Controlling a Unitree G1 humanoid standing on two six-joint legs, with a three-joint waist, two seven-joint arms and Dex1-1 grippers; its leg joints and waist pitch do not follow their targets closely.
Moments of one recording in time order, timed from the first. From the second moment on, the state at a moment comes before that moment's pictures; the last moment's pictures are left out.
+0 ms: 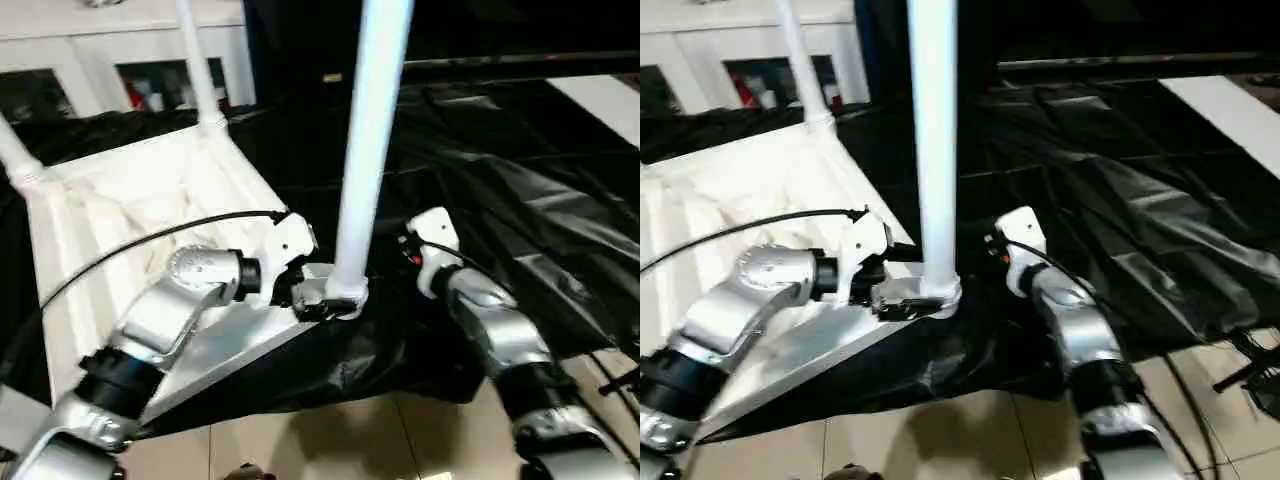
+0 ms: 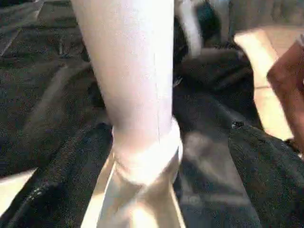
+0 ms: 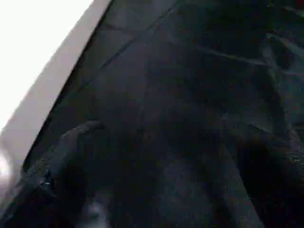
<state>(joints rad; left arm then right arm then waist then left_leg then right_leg) -0.50 0.47 -0.35 0.07 -0.18 0.37 -1.00 -0.46 -0.25 0.06 0.48 0.03 0.14 0.55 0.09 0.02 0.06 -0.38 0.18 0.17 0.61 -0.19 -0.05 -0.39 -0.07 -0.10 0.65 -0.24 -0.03</state>
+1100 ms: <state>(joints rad) -0.40 0.79 -0.50 -0.17 0.20 0.58 -0.89 -0.20 -0.70 0.13 -0.34 0.26 0.58 0.99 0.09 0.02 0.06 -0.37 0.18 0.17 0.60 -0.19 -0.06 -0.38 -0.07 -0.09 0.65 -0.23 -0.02</state>
